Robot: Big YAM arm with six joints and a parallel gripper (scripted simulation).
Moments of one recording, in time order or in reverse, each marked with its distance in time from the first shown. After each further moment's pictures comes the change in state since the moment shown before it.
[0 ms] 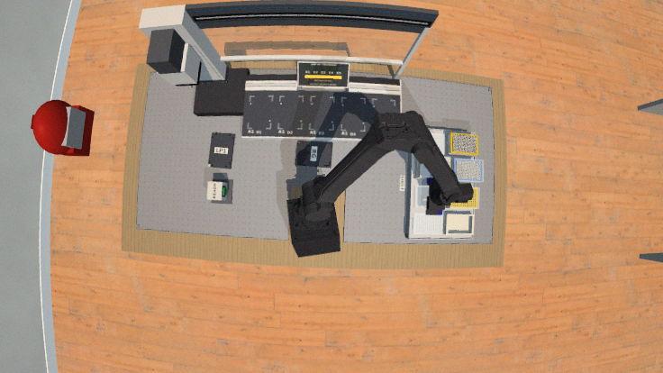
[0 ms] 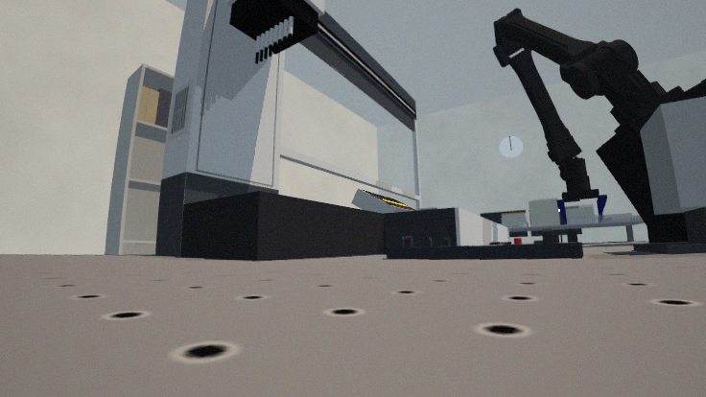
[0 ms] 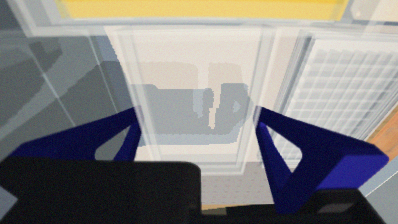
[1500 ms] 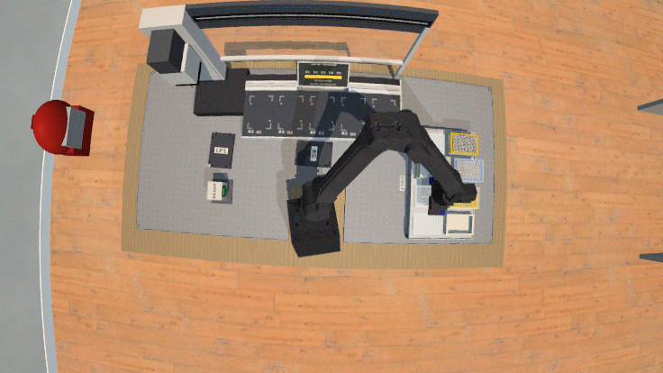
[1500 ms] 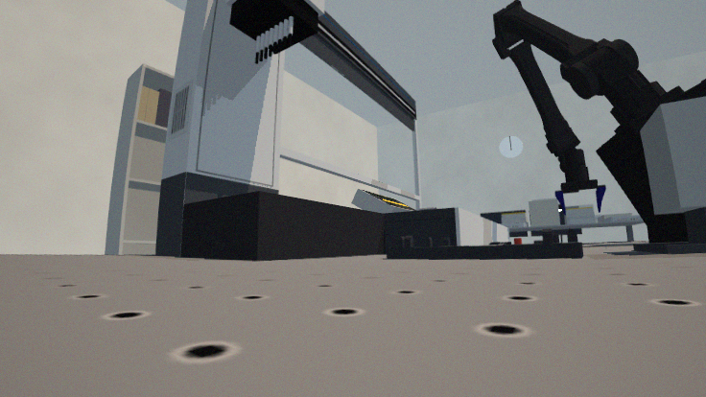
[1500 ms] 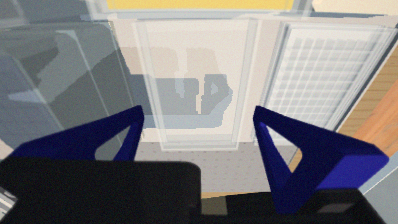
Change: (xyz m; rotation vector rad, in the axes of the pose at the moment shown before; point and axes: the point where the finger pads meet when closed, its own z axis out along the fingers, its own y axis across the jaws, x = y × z) arm 0.001 0.000 -0.030 0.000 0.001 0.005
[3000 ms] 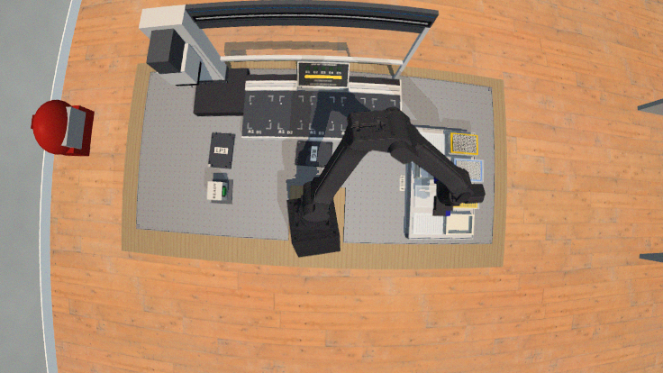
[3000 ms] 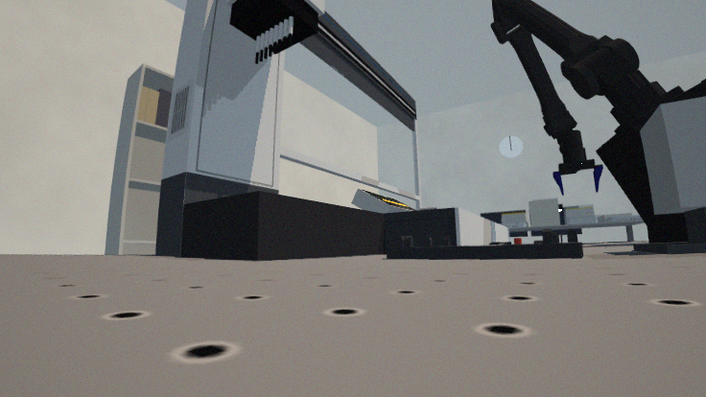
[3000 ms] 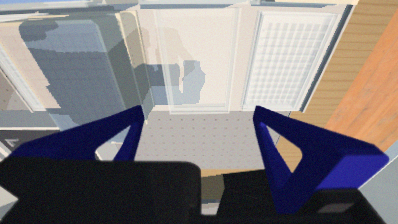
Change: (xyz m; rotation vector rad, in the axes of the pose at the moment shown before) arm 0.004 0.000 -0.063 -0.001 0.007 0.001
